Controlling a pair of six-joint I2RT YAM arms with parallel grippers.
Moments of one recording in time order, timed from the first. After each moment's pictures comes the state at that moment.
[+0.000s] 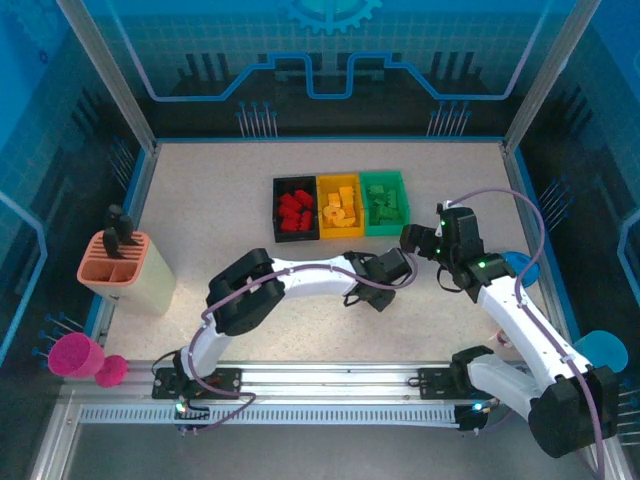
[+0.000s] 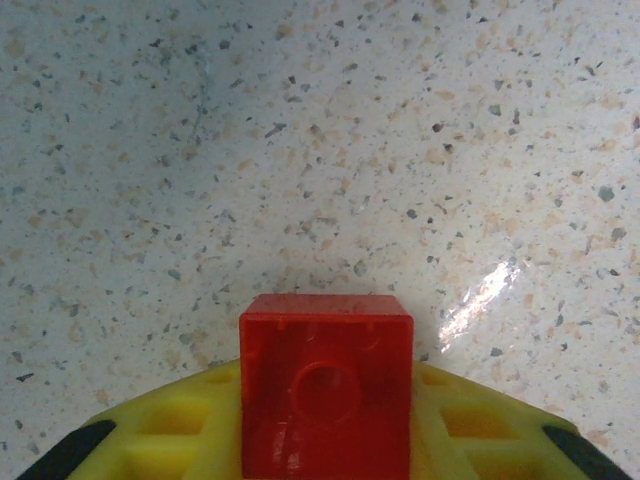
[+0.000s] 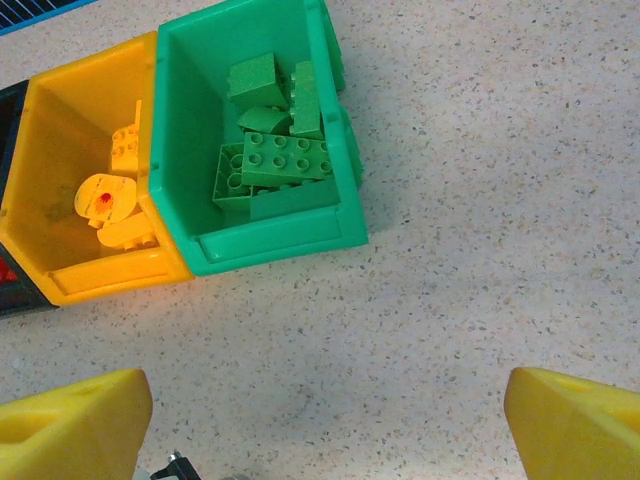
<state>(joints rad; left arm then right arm) -1.05 2.13 1.51 -0.55 -0.10 -0.32 0.27 0.99 0.74 -0.47 0.06 0.45</state>
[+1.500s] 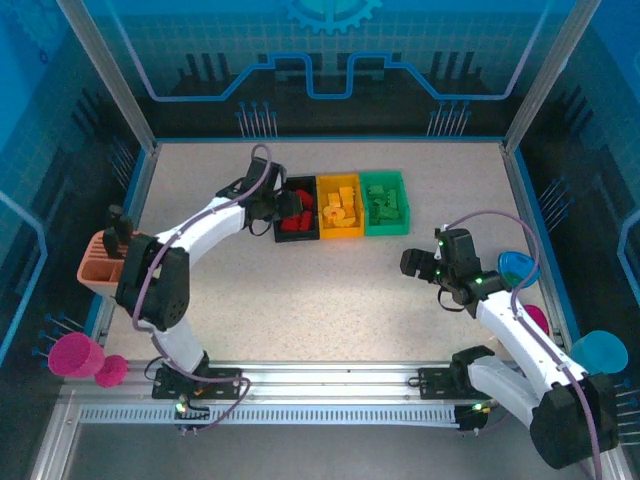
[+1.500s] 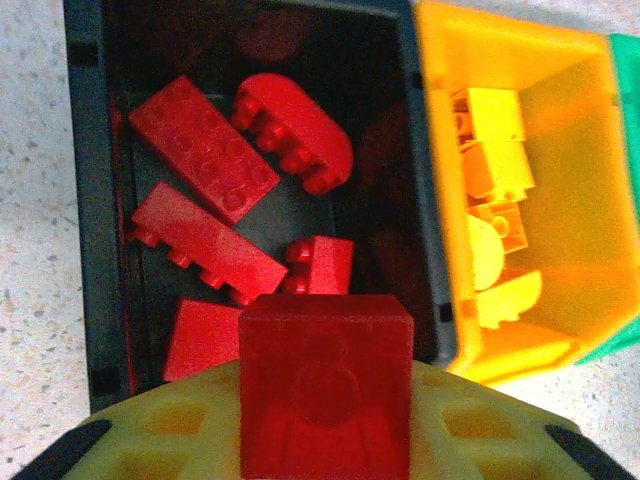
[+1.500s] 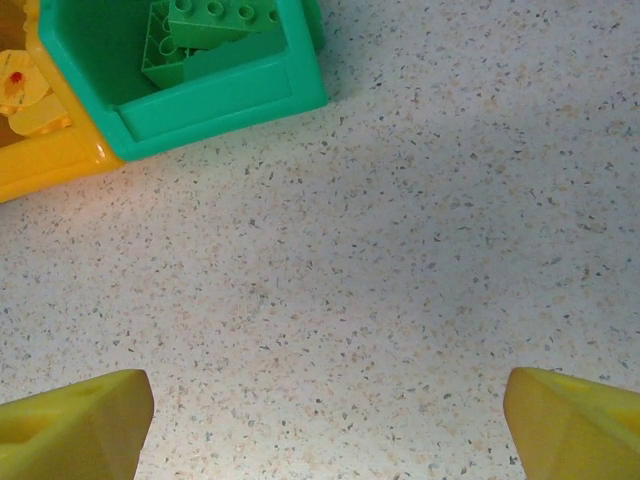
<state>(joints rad) -0.33 1.76 1.27 -0.40 0.13 -0.53 0.26 0.93 0.57 -0.49 0.02 0.47</state>
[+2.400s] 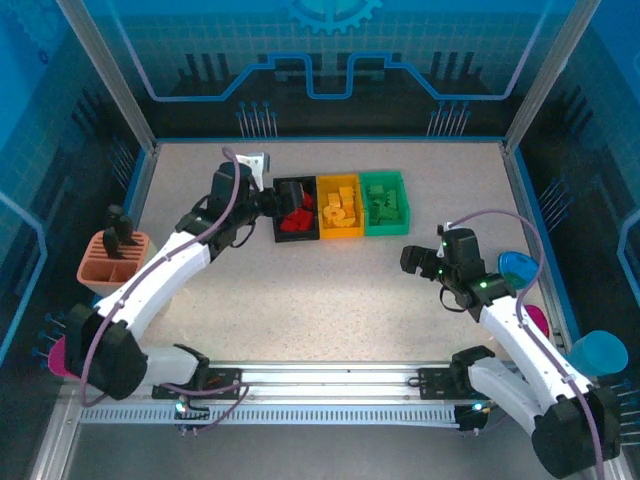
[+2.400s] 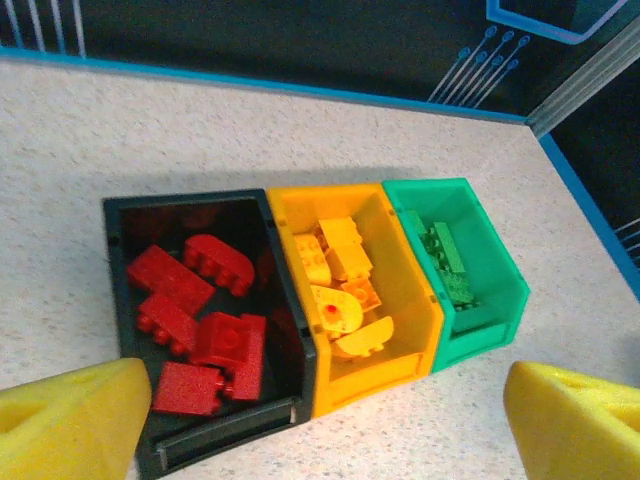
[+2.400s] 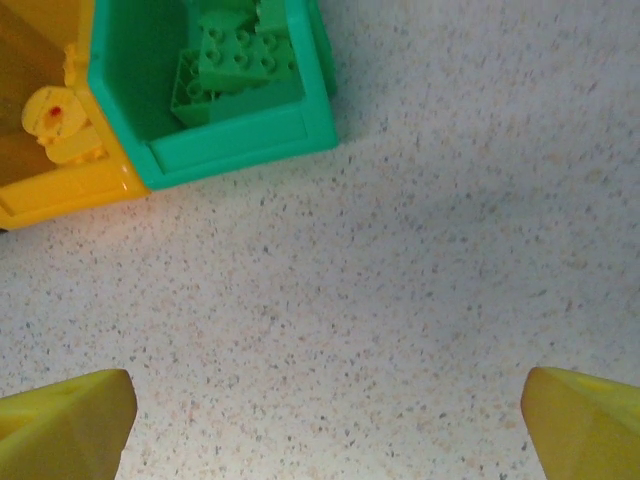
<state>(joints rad) -0.38 1.29 1.07 -0.26 0.04 -0.40 0.27 0.86 0.58 -0.48 0.05 0.43</state>
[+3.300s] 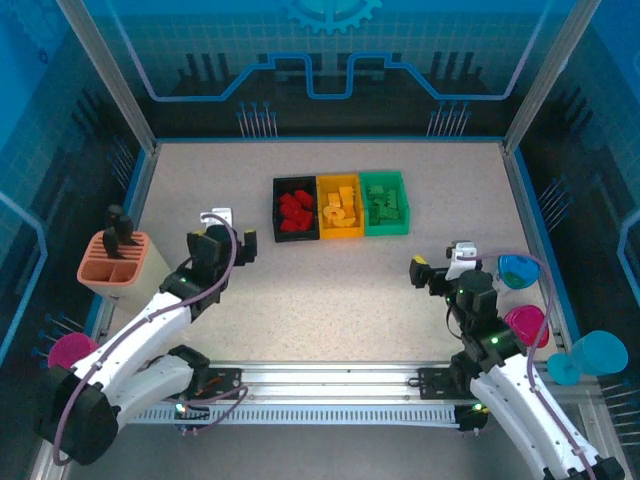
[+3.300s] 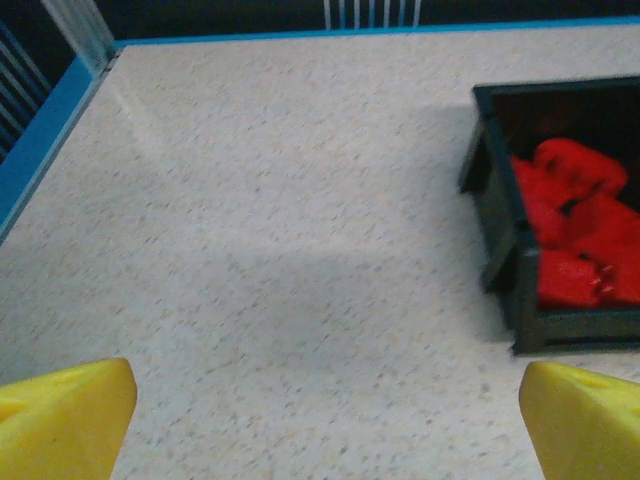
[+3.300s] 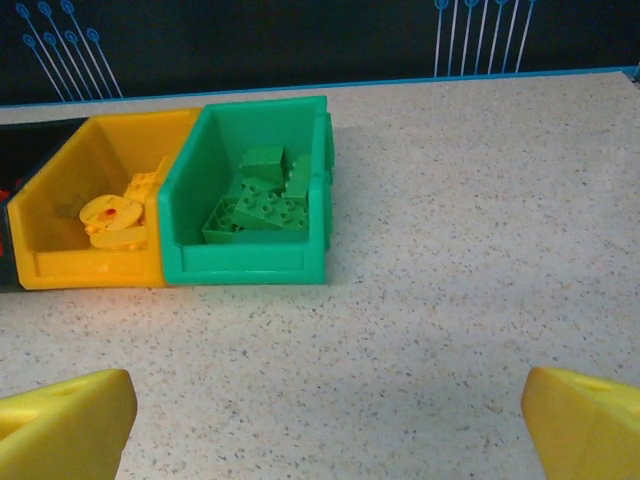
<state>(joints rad) -0.41 0.94 0.58 -0.24 -0.53 -0.24 0.33 0.38 0.28 -0.25 0.22 0.19</state>
